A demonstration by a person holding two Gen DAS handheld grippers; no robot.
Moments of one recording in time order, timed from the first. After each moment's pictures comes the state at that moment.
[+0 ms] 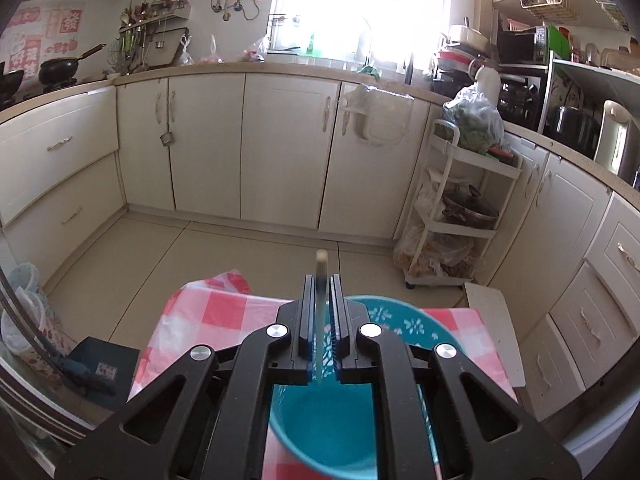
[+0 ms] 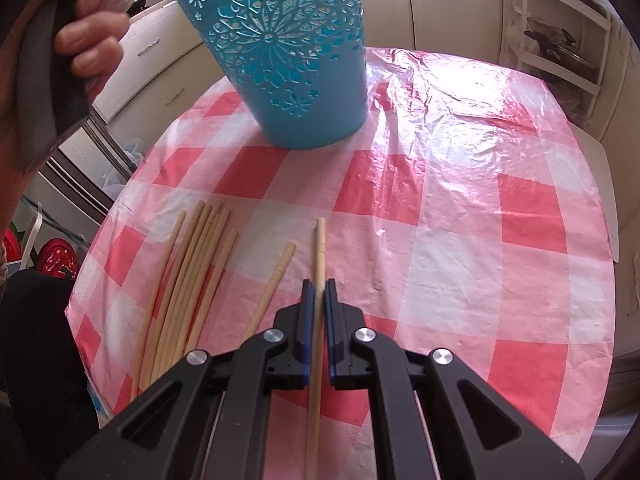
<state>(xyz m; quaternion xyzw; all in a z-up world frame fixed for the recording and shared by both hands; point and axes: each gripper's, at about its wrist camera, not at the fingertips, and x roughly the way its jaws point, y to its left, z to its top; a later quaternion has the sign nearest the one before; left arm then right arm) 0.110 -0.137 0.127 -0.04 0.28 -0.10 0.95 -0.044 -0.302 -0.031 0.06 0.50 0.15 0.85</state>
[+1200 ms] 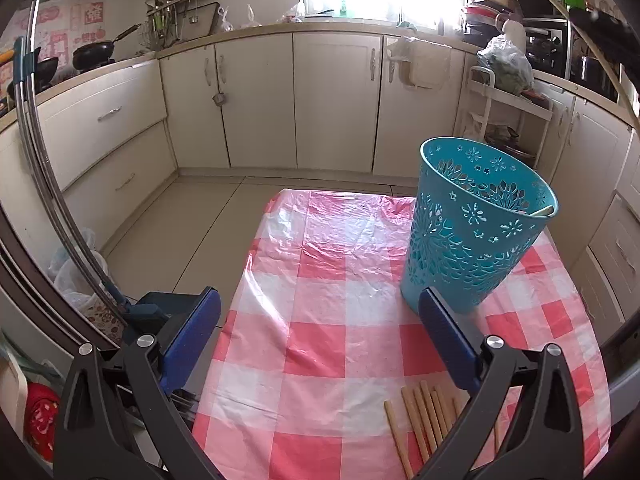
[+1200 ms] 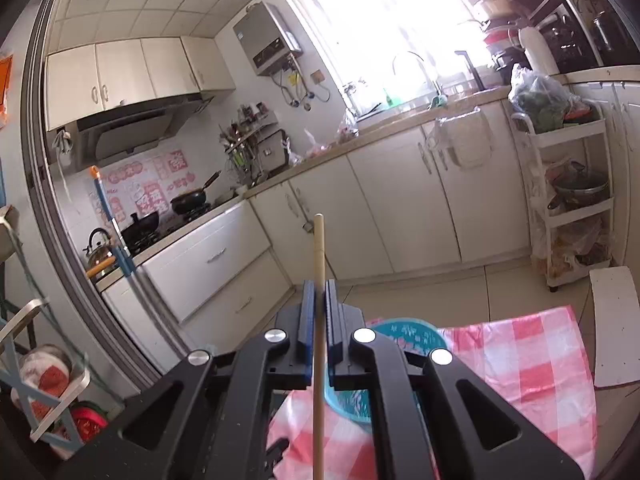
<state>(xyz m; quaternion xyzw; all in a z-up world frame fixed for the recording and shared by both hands) 0.017 -0.041 0.065 0.01 0.34 -0.04 0.94 0.009 -0.291 0.187 0.20 0.15 0.16 0.95</state>
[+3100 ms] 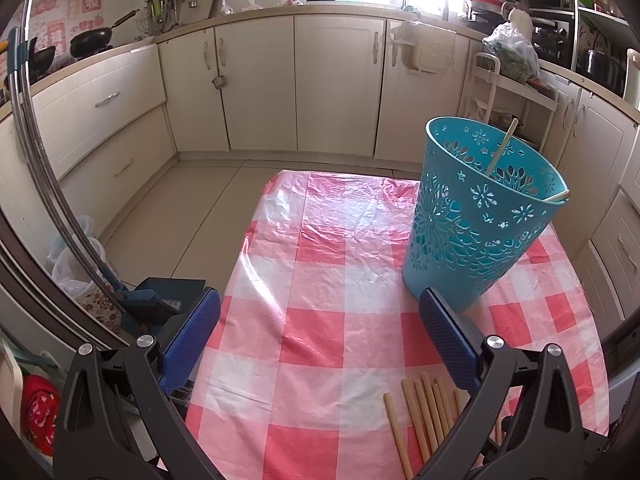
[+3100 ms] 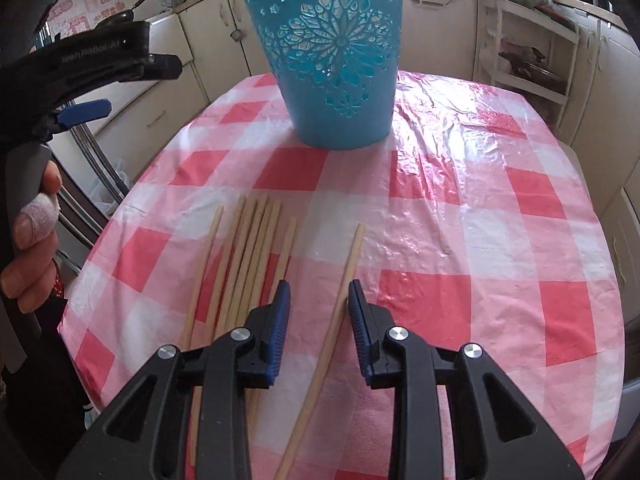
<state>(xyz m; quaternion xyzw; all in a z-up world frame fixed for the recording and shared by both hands) 0.022 -0.044 0.054 0.01 0.37 -0.03 0.93 -0.082 -0.239 -0.032 0.05 0.45 0.08 0.89</state>
